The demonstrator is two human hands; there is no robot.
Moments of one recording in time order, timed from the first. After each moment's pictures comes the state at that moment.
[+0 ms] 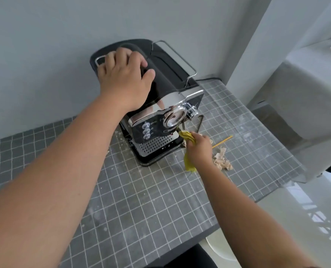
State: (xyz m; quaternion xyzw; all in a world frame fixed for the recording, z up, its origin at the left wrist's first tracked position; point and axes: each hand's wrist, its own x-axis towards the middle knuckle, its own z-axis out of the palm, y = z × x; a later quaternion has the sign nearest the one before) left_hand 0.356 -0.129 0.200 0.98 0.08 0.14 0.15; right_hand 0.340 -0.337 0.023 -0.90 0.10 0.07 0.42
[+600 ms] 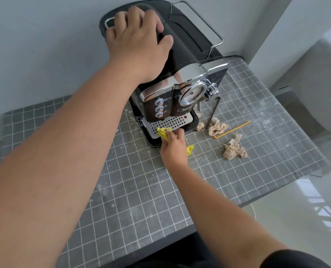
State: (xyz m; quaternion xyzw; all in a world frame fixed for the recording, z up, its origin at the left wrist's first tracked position) left_hand 0.357 -0.129 0.193 0.98 0.09 0.16 0.12; right_hand 0.281 -0.254 -0.027 -0.94 -0.06 0.05 0.34
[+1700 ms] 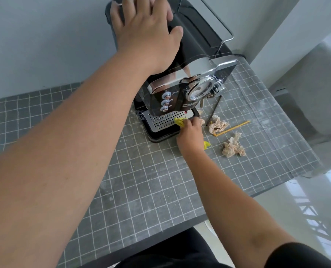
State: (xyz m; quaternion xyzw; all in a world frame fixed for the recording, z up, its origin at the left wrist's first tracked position) left_hand 0.360 -0.127 0.185 0.97 0.10 0.20 0.09; right_hand 0.320 -0.285 -0.019 -0.97 -0.04 0.05 0.23
